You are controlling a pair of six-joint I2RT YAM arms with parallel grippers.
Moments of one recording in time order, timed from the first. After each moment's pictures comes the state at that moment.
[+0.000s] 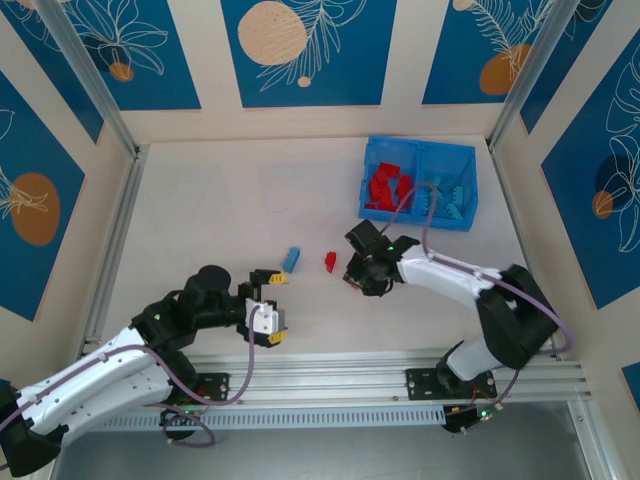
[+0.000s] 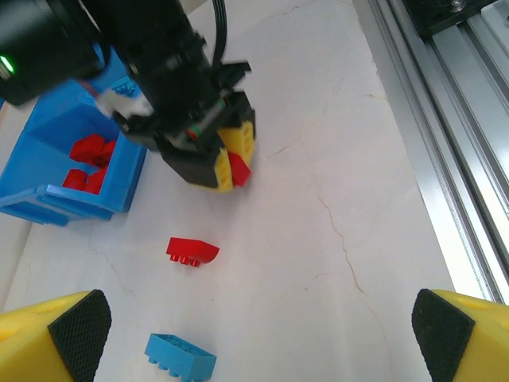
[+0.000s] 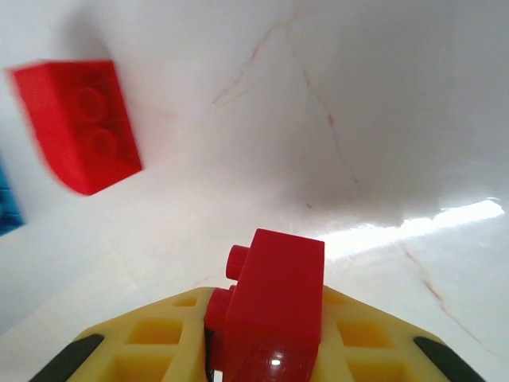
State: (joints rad) left arm -0.88 0.67 0.56 -0.41 0.32 0.85; right arm 0.68 1.43 0.88 -0.64 -0.04 1.16
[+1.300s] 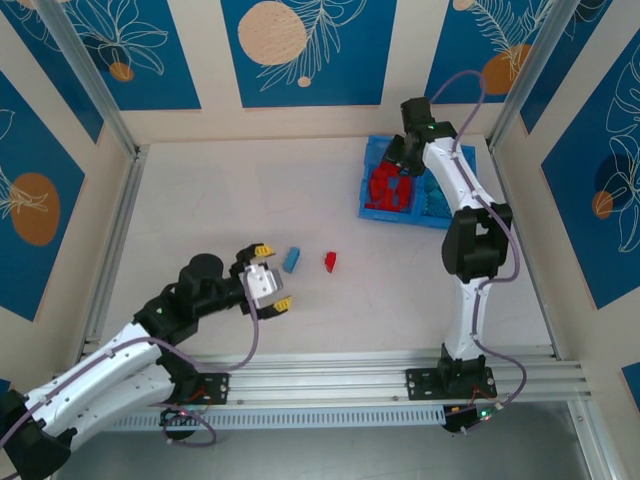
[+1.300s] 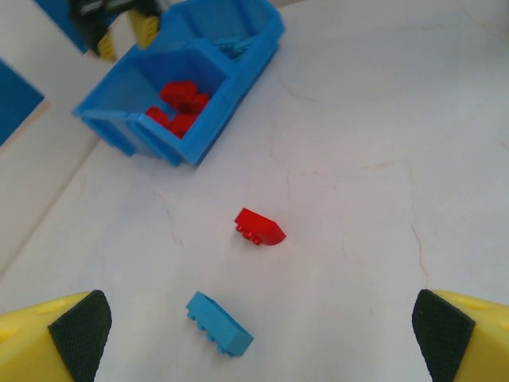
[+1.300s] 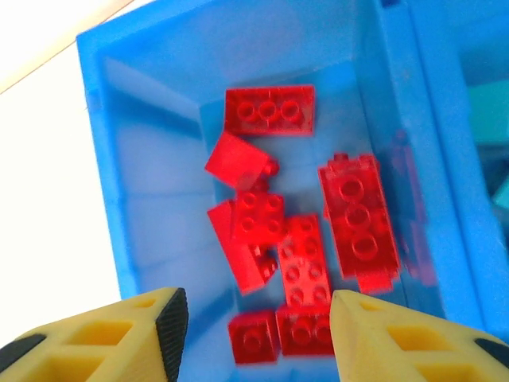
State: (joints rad) left arm -0.74 0.72 0.57 -0.23 0.21 0.50; right arm 0.16 2.07 2.00 -0.94 0.01 0.60
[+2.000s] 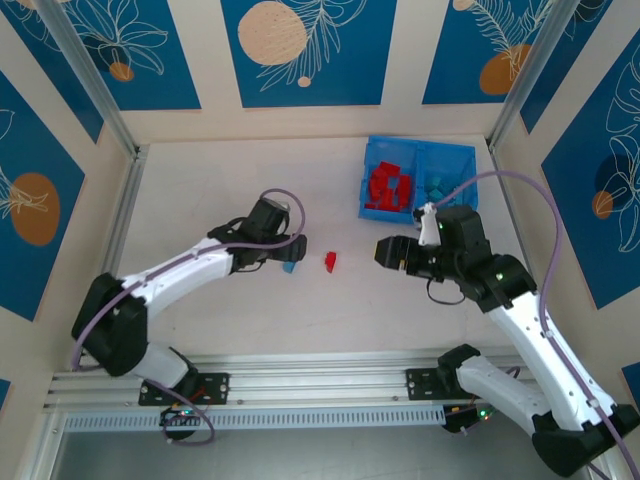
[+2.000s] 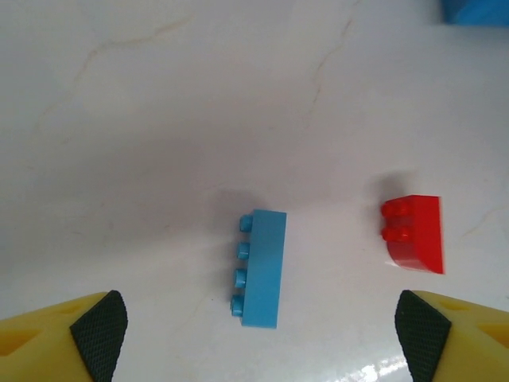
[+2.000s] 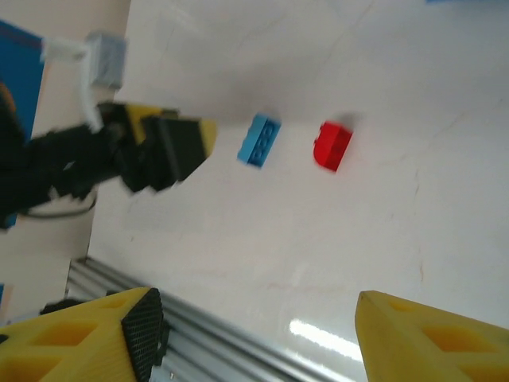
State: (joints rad) left arm -0.66 1.52 1.05 -0.48 -0.13 -0.43; right arm 0.44 0.83 1.01 -0.91 -0.36 0.64
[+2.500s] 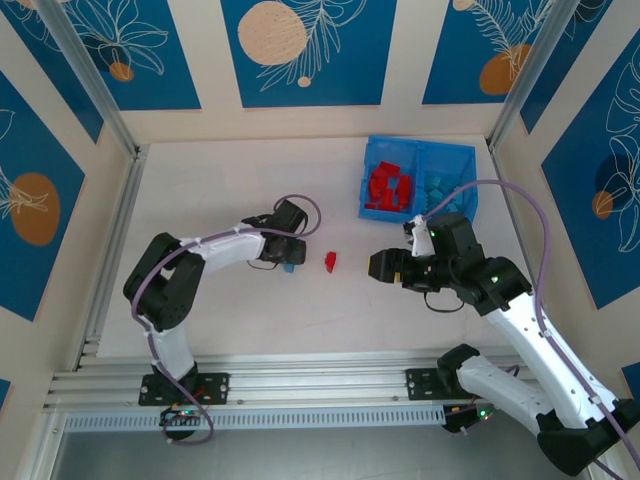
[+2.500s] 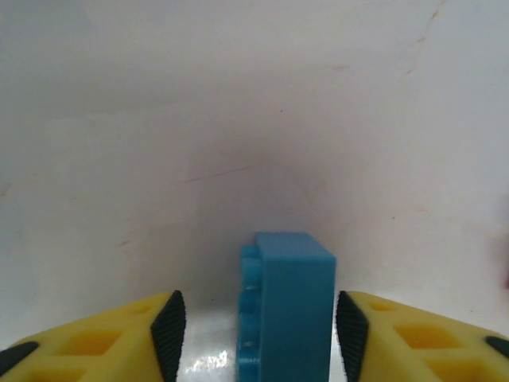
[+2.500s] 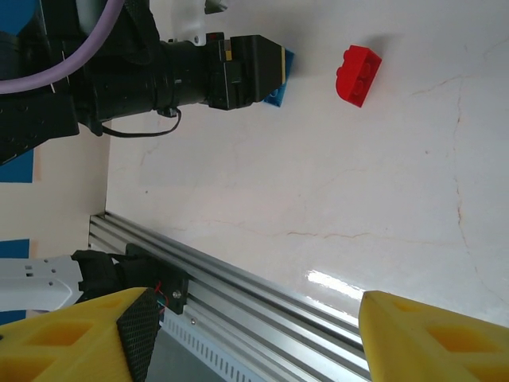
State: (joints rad) left arm -0.64 1.84 1.16 -0.49 -0.11 -0.50; right arm 0.50 0.84 0.99 -0.95 -0.41 0.69
